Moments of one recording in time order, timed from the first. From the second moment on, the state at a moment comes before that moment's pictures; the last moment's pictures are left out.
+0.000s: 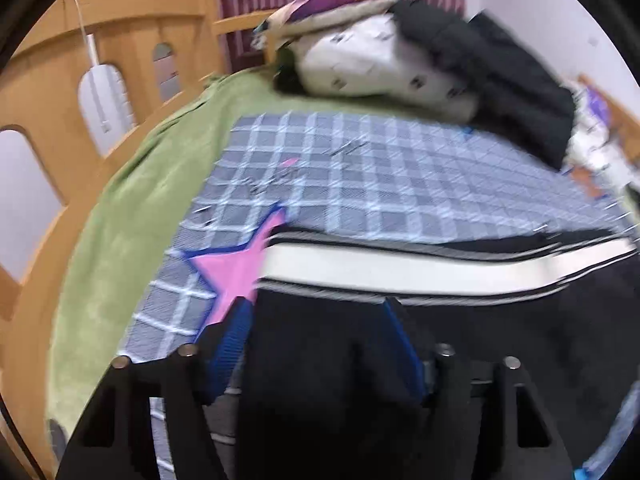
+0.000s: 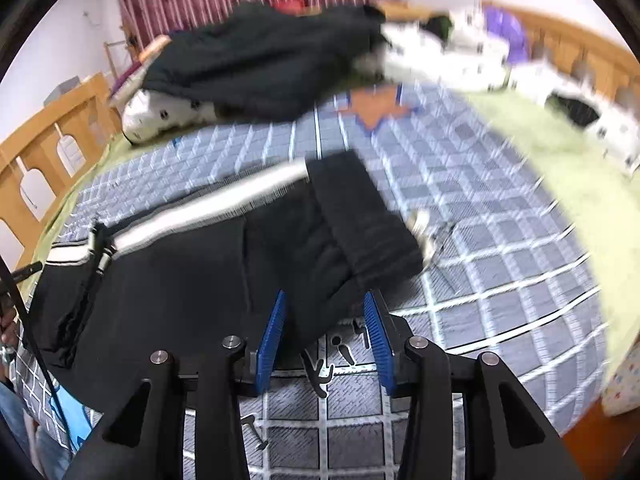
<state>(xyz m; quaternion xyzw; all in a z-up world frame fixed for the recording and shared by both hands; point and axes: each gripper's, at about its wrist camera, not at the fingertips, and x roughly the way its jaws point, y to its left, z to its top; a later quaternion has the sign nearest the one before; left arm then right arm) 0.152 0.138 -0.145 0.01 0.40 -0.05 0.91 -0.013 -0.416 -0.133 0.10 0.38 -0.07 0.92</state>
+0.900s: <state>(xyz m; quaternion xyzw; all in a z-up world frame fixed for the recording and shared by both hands) 0.027 0.085 -0.181 -0.06 0.39 -0.14 0.91 0.020 -0.275 -0.191 0.01 0.44 -0.04 0.90</state>
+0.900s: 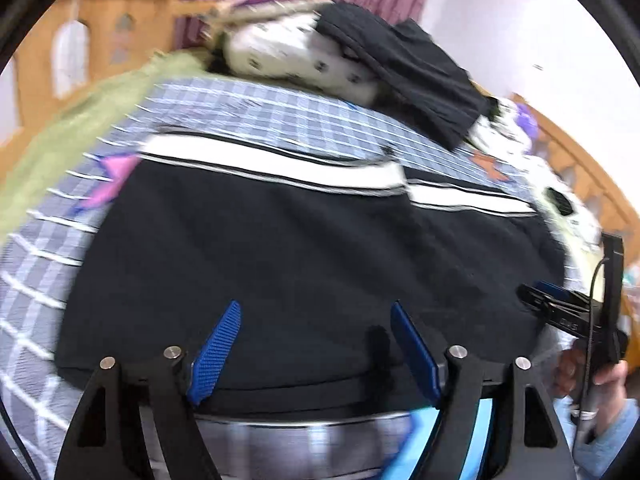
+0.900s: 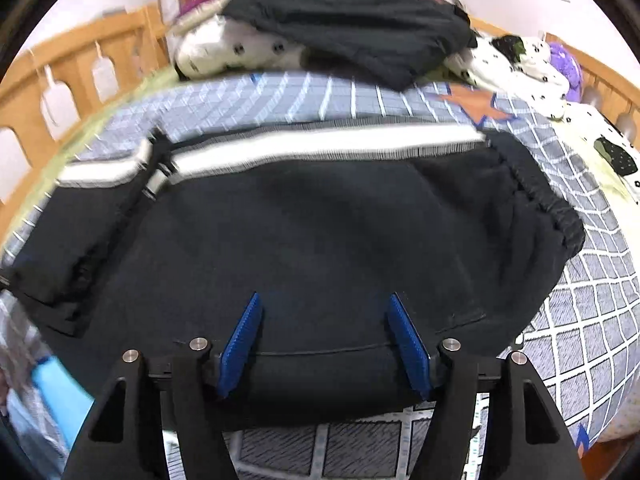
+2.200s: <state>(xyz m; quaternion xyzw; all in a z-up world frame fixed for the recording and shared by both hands) 0.057 0.086 -0.215 0.00 0.39 -0.05 0.92 0.044 -0.282 -0.206 -0.02 0.39 -0.02 0.92</state>
